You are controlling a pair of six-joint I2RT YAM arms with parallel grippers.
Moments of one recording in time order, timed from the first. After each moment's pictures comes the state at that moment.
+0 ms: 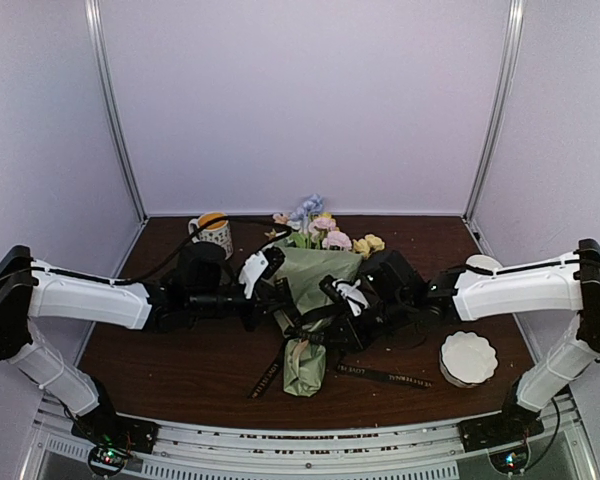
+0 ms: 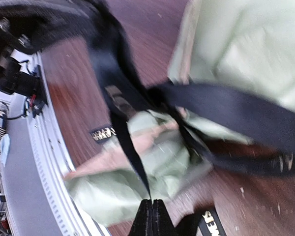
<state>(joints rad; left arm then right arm) -0.87 1.48 0.75 0.34 0.28 0.02 0.93 1.54 0.91 -0.16 -0.35 0.35</state>
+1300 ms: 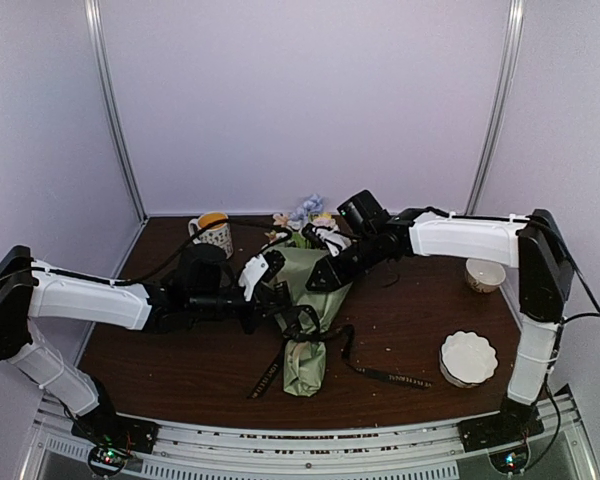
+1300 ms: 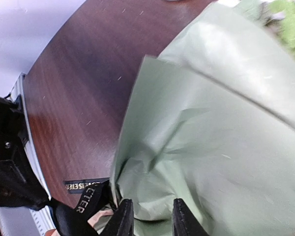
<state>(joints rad) -0.87 1.48 0.74 0.32 0.30 0.02 0.73 1.86 1.46 -0.46 -0.40 0.14</state>
